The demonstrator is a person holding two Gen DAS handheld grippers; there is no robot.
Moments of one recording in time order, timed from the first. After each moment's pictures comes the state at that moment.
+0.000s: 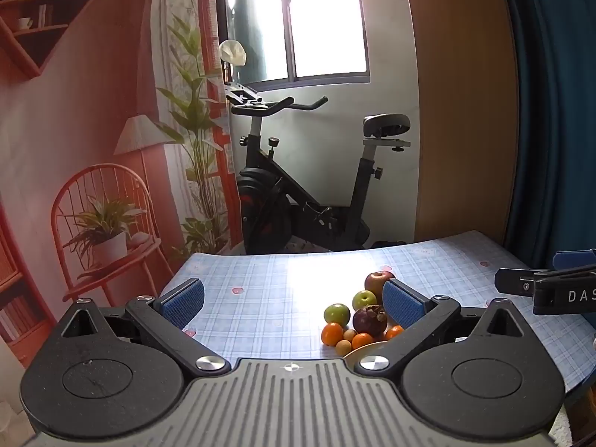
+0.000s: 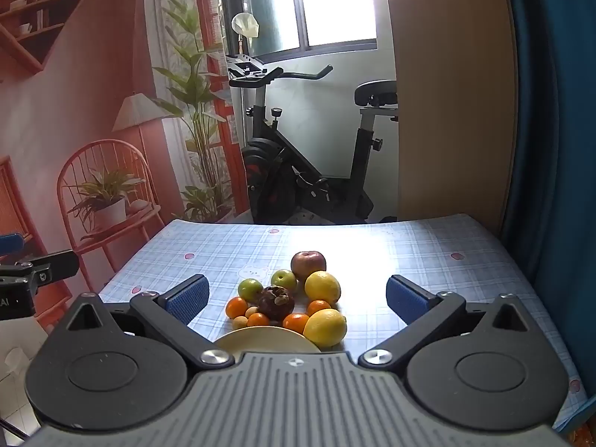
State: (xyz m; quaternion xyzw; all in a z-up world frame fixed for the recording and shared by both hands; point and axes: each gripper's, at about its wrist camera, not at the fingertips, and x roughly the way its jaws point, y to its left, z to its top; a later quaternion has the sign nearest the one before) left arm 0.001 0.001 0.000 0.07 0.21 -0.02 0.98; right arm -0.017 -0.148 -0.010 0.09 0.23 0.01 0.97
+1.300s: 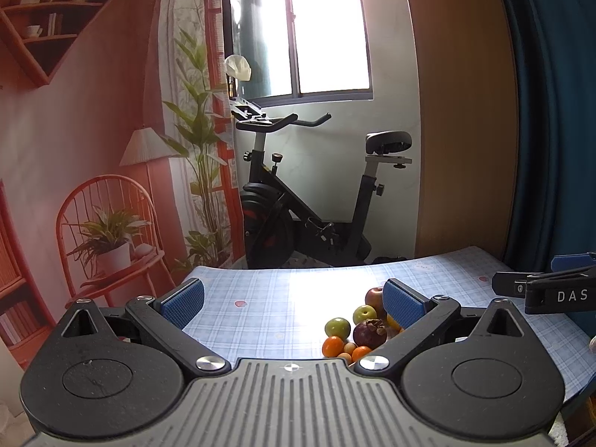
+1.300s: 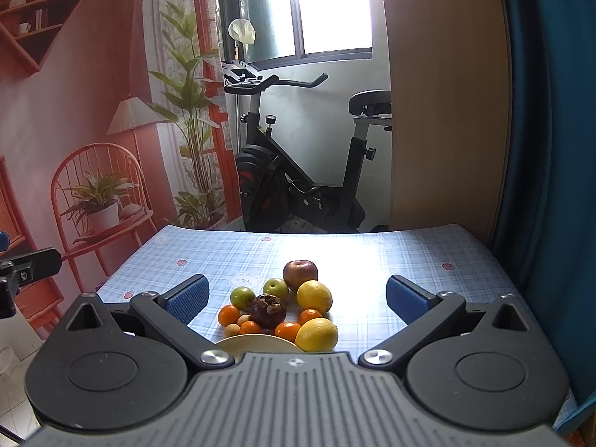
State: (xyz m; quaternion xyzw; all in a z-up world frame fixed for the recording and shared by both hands) left arm -0.012 0.002 0.001 0.07 0.17 -0.01 0.98; right arm -0.019 -0.144 -0.003 0.08 0.23 -0.01 0.97
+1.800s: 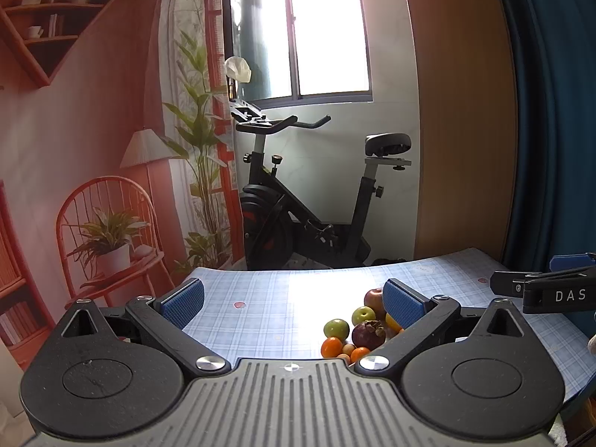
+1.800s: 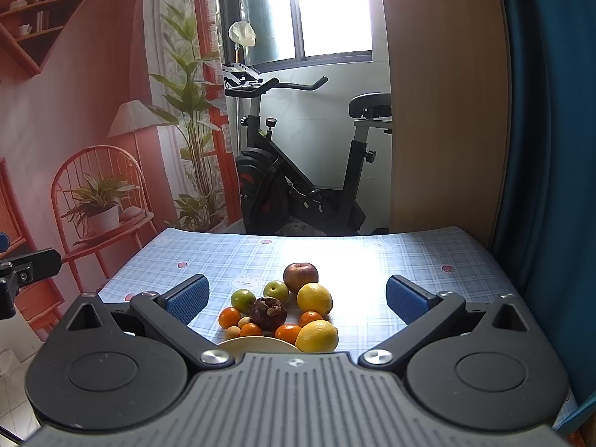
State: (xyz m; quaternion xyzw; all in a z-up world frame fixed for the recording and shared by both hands) left arm -0.014 0.001 0.001 0.07 0.17 -0.02 0.98; right arm -0.020 -0.143 -0.002 0.08 0.23 -0.01 0.97
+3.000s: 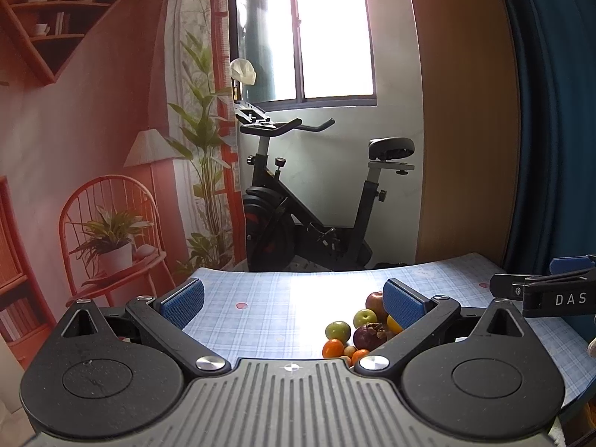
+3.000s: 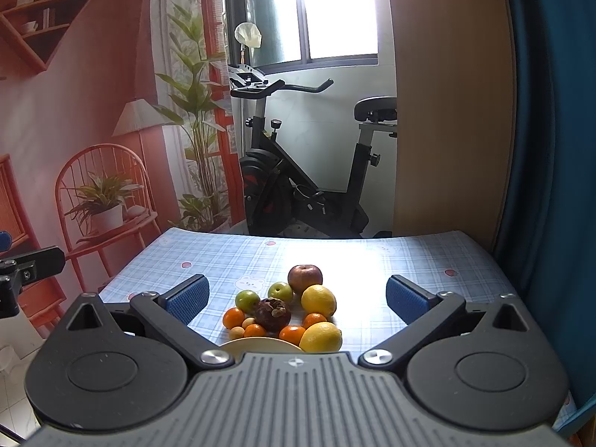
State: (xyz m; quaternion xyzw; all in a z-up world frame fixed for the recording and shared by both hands) left arm -0.016 0.002 0.001 0.06 0.17 -0.01 0.98; right arm -0.026 -0.137 -0.003 0.07 0.22 0.00 0.97
